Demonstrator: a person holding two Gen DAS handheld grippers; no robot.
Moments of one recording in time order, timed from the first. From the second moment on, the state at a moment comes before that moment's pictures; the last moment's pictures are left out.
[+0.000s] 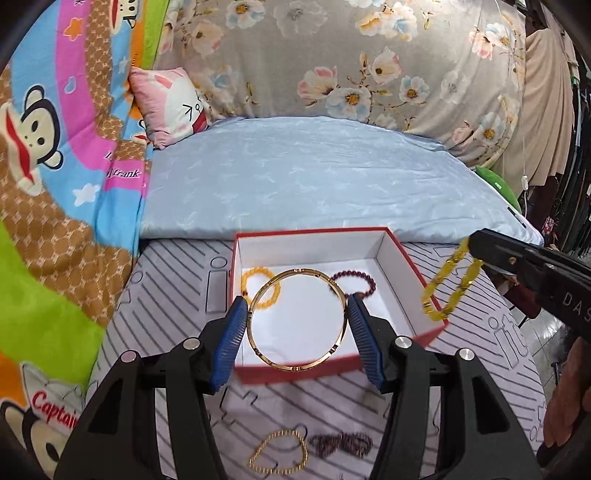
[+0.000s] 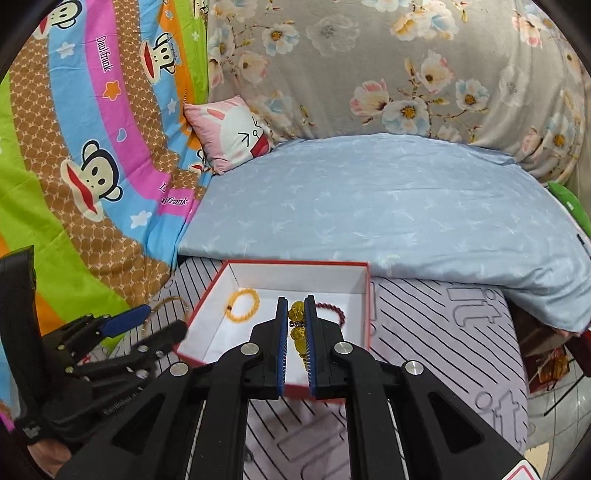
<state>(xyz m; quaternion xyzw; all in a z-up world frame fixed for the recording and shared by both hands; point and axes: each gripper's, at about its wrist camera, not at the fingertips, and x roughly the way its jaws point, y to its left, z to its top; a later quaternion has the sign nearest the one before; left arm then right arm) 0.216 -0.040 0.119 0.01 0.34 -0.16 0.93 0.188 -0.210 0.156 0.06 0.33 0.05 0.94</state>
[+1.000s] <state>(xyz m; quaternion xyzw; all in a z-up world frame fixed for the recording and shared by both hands) 0.227 -0.016 0.081 -0.01 0.35 -0.12 0.93 0.190 -0.219 0.094 0.04 0.36 0.01 0.93</state>
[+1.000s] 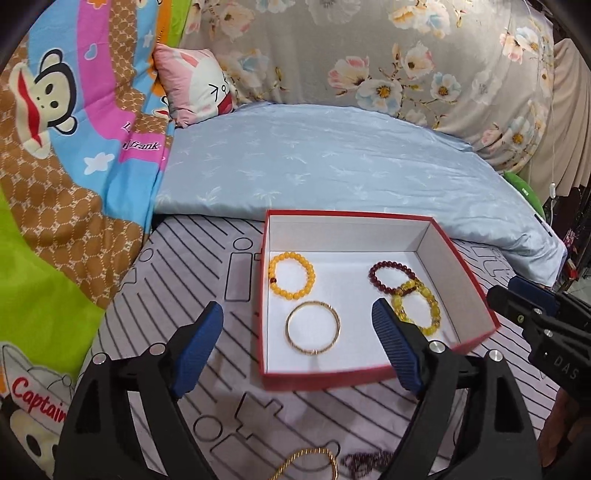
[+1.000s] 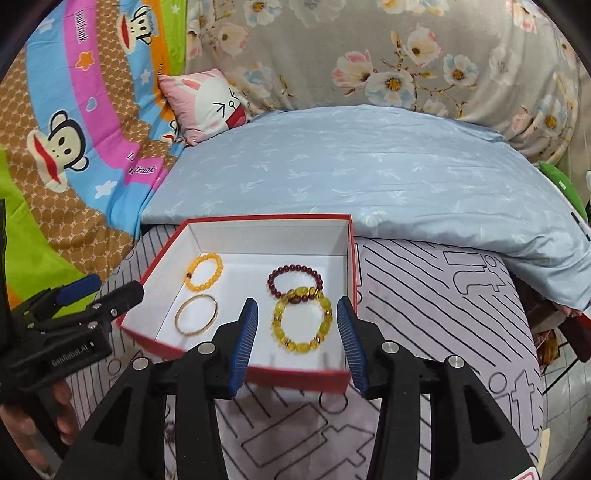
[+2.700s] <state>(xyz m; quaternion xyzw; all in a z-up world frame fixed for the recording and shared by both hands) 0.024 -0.018 -0.005 0.02 0.43 -0.16 0.89 0.006 -0.169 0.023 0.08 0.45 0.06 0.89</state>
